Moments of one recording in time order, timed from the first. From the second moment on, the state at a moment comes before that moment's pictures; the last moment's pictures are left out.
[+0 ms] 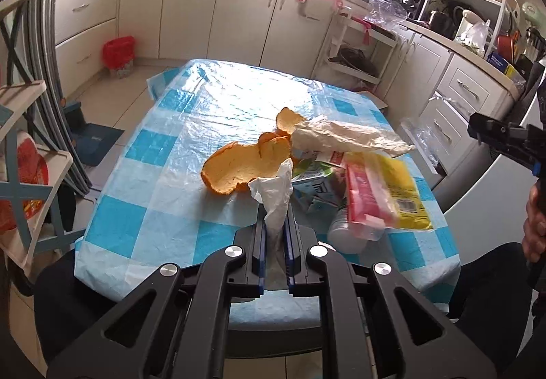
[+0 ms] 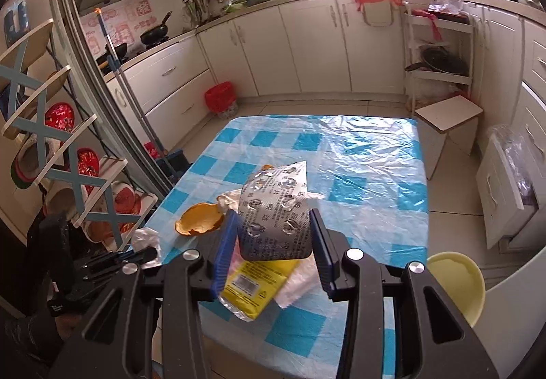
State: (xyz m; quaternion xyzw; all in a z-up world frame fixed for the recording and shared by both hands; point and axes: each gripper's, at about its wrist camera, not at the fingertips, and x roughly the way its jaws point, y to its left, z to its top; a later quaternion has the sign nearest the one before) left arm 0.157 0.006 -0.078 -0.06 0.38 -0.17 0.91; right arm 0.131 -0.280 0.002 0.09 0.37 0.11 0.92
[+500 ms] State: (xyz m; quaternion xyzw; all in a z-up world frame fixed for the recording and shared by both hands) left arm 0.130 -0.036 -0.017 -0.05 0.33 -0.23 0.91; right arm 0.097 -0.369 -0.027 0.14 0.37 -0.01 0.92
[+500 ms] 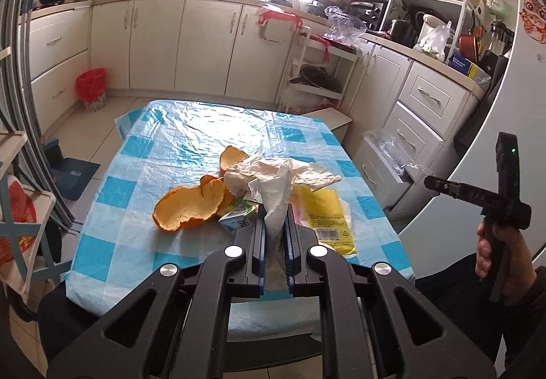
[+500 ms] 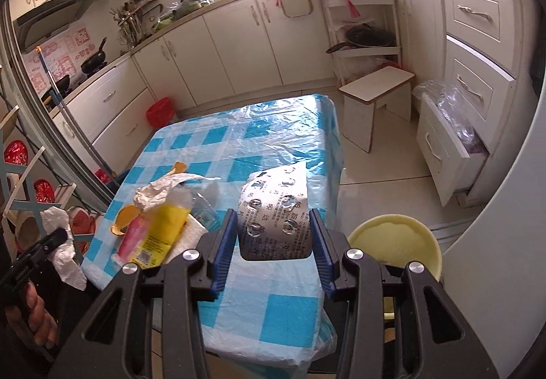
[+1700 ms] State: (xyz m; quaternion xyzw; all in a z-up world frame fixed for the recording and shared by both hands) left arm 0.137 -0.241 0.001 -0.01 0.34 -0.35 0.87; right arm 0.126 -0.522 -0.138 0.22 0.53 -0.14 0.81
